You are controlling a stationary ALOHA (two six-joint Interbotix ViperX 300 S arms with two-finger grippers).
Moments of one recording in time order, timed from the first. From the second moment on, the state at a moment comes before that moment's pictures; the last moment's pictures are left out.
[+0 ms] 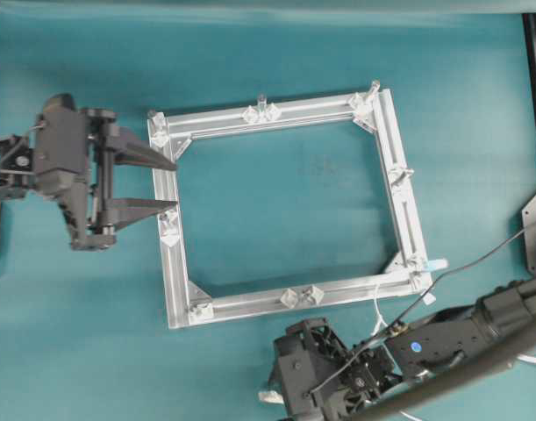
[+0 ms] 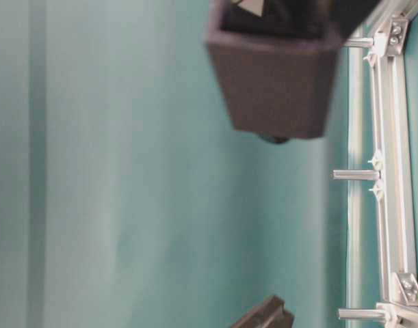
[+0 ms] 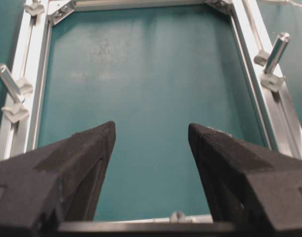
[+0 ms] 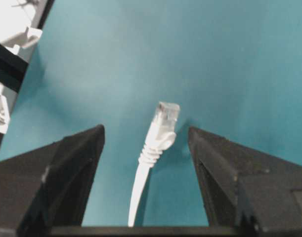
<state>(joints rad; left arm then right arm) 0.08 -0.47 1.06 -0.07 -0.18 0.10 0.44 0.31 0.50 -0.13 -0.07 0.39</state>
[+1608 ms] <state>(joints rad) 0.09 -1.19 1.38 -0.07 0.18 0.09 0.38 -0.11 0.72 -0.34 0.41 0.88</state>
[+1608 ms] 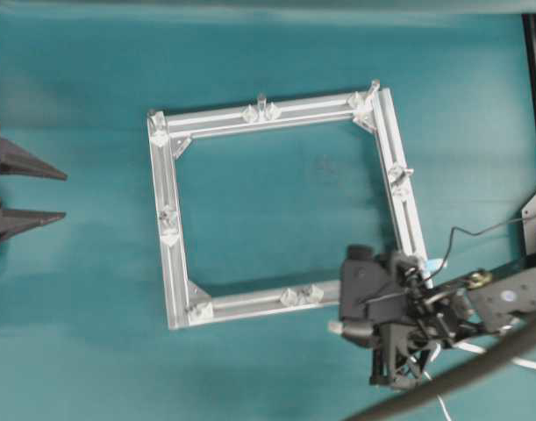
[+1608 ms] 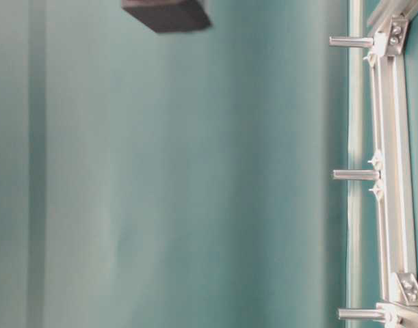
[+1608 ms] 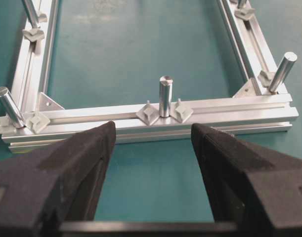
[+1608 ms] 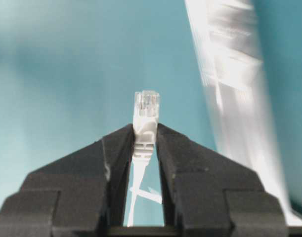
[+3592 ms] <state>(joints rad) 0.09 -1.24 1.40 -0.07 0.15 0.09 0.34 0.26 0.31 -0.58 0.39 1.35</state>
